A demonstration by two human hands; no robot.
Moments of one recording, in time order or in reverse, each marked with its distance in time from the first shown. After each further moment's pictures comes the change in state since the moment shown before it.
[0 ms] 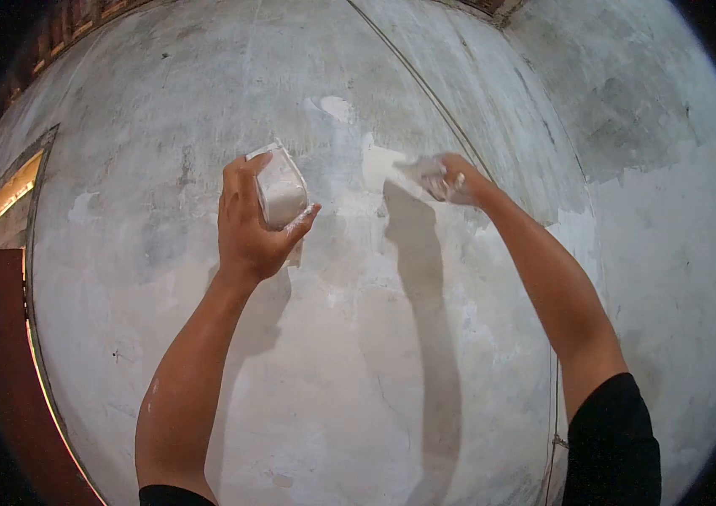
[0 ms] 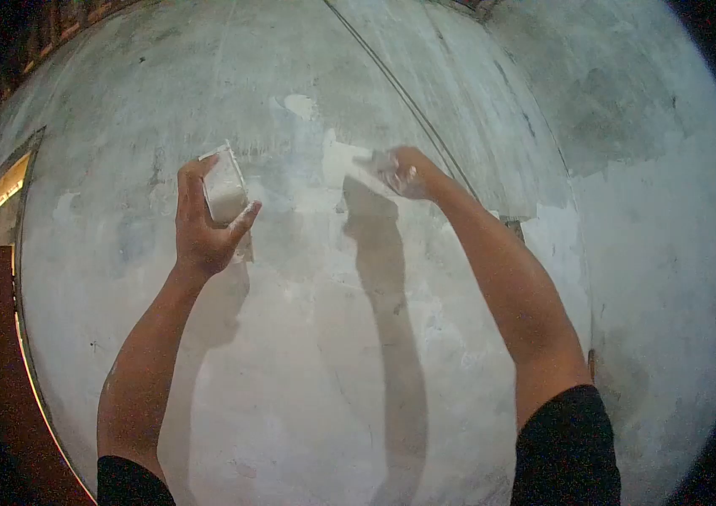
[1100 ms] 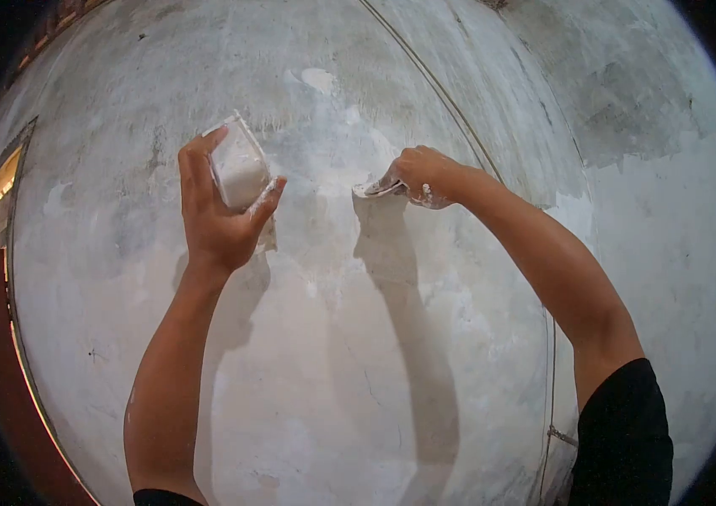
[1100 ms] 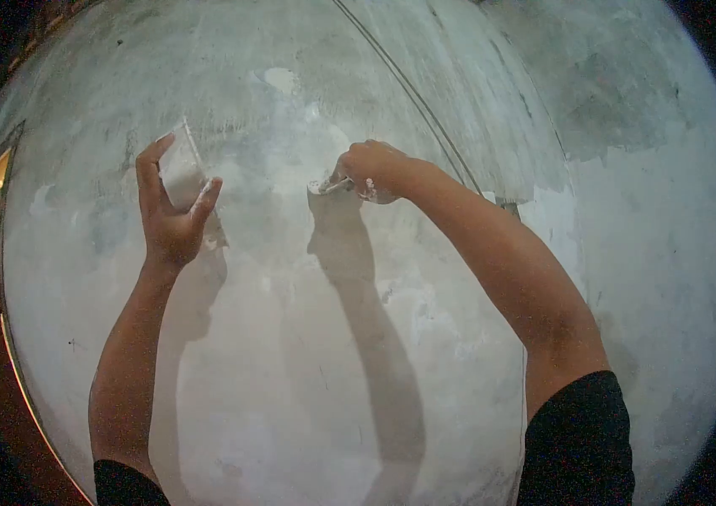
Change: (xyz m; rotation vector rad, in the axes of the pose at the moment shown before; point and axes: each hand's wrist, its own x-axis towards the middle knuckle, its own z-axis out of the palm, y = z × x) left_hand -0.007 -0.008 0.013 -0.037 0.119 0.042; right_hand 0.004 -0.051 0.016 -0.419 -0.198 -0.113
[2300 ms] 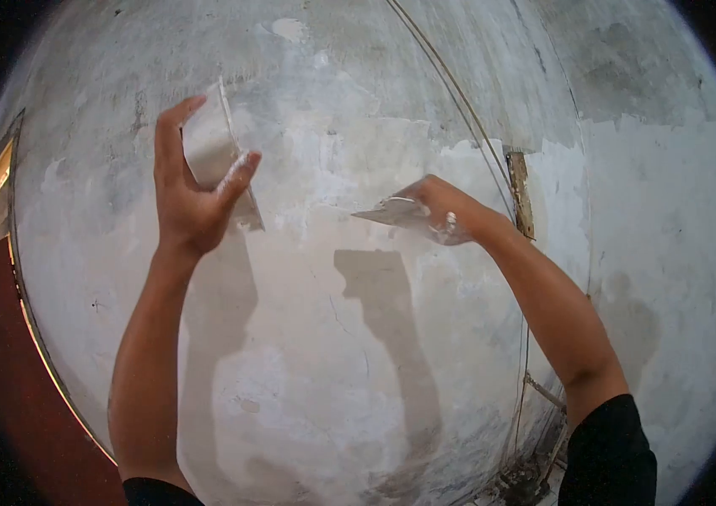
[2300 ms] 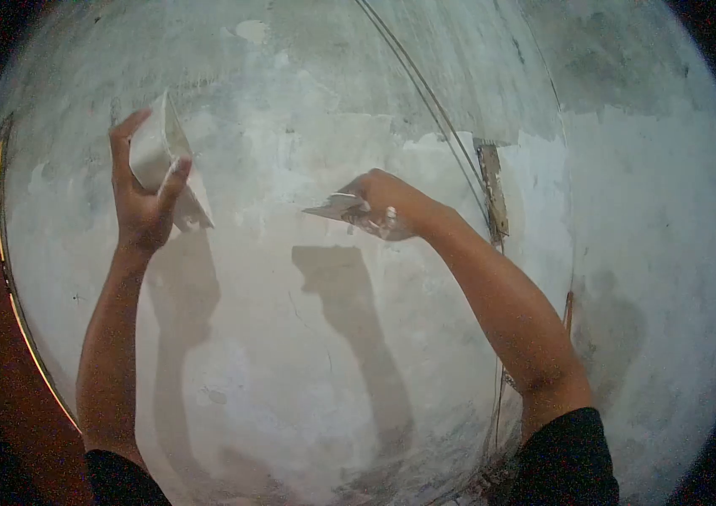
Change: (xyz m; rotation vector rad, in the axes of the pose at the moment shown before) left_hand 0.010 0.078 -0.032 -0.122 -0.184 -0.155; right_hand -0.136 -0.051 0.022 0.685 -0.063 0.121
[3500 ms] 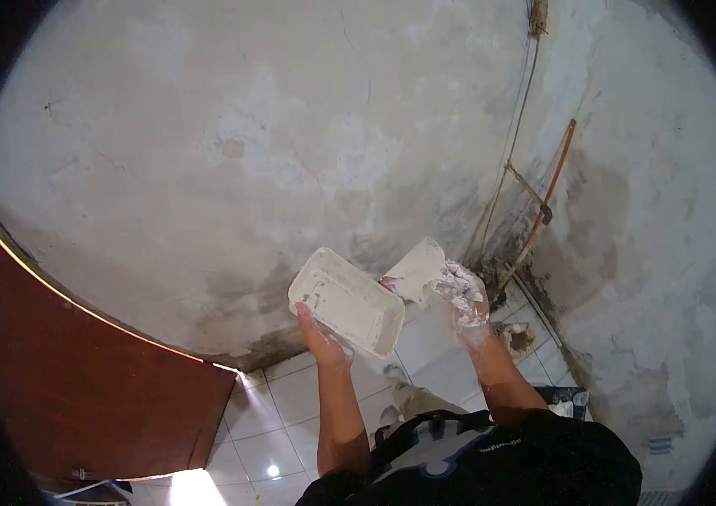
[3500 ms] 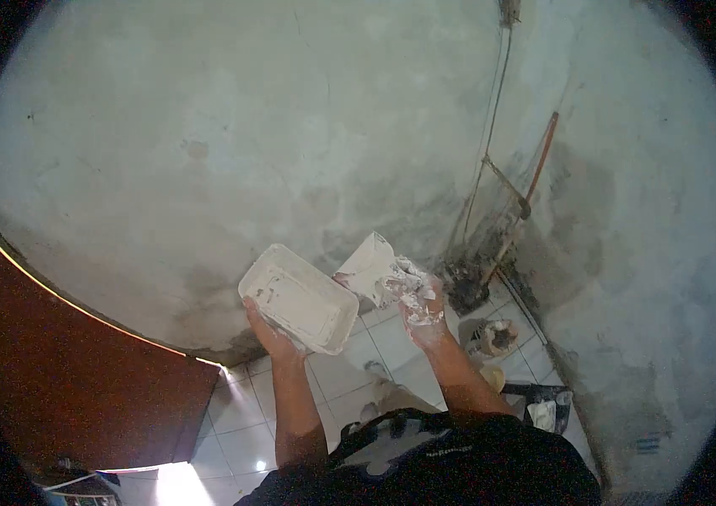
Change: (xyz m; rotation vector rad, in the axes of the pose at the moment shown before) left_hand -0.417 0.284 -0.138 -0.881 0.423 -1.957; right_hand -0.375 -0.293 0.243 1.668 0.667 1.069
